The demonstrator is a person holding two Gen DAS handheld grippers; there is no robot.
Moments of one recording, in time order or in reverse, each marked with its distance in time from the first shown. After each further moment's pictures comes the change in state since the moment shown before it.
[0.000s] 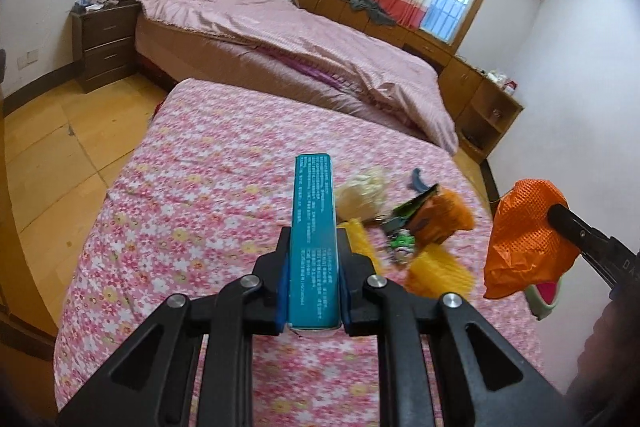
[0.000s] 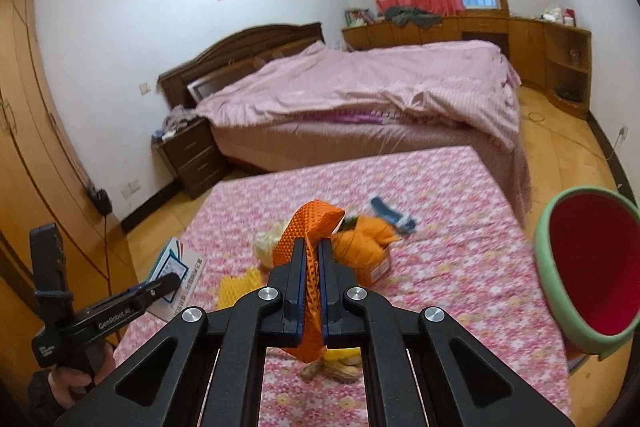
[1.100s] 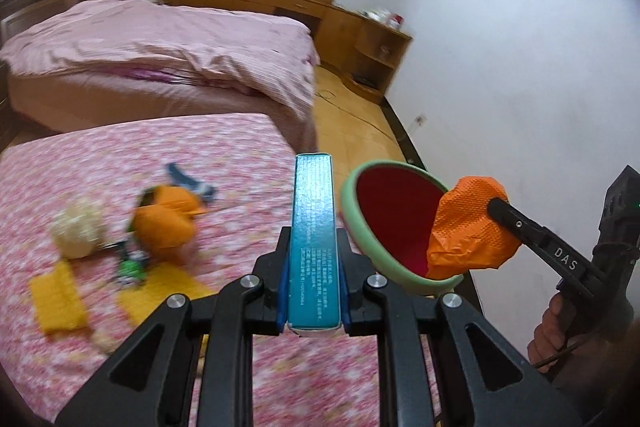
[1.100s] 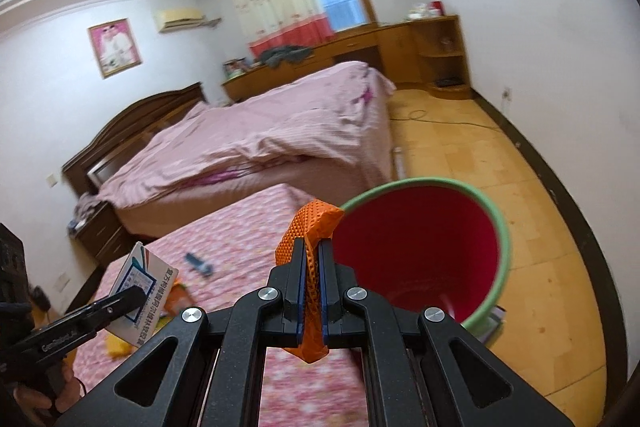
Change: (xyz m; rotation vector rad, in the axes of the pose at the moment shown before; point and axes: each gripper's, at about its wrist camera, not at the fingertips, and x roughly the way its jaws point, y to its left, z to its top) left arm 0.054 -0.245 -0.021 0.321 0.134 -0.305; right arm -0.106 -0.195 -0.026 0.298 -0.148 -0.333
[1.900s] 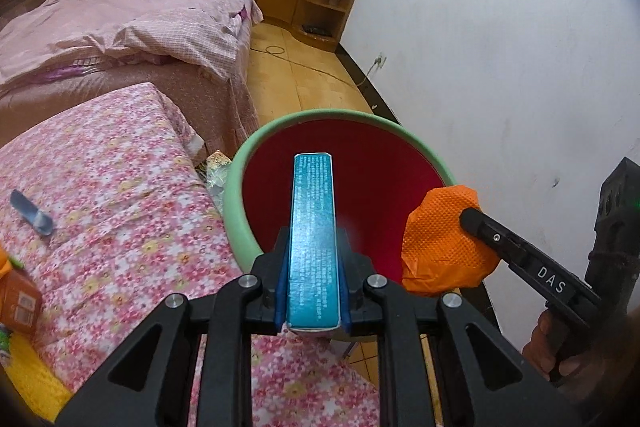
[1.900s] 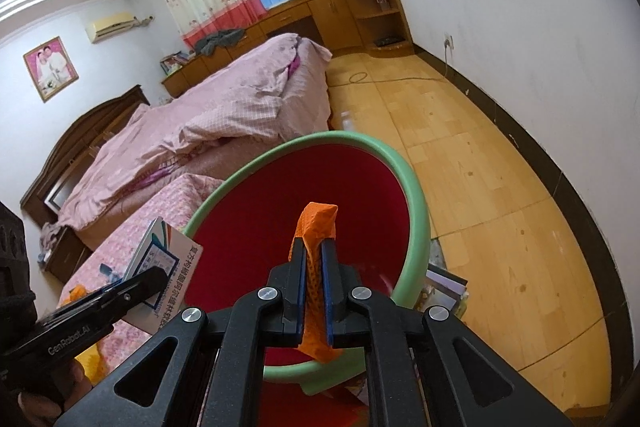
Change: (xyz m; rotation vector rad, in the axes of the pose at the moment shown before) left arm 0.144 -0.082 0.003 0.152 0.160 -0.096; right arm 0.049 -0.097 -0.012 0.152 0.098 -0.120
